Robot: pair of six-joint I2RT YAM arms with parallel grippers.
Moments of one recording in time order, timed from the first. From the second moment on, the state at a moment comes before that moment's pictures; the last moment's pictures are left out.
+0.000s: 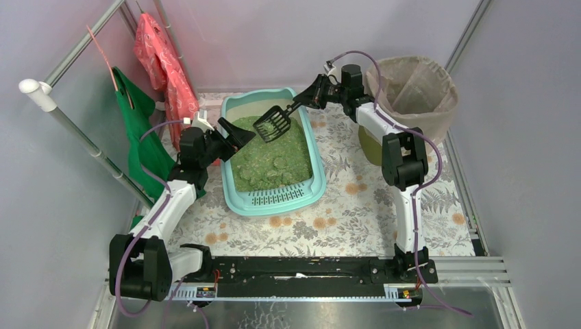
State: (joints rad) left arm -0.09 1.16 0.71 0.15 0.40 -0.87; right arm 0.31 2.28 1.87 0.14 -0.87 1.00
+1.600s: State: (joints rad) left arm -0.09 1.22 0.71 0.15 0.46 -0.88; right arm 0.36 2.24 1.85 0.13 -0.86 0.97
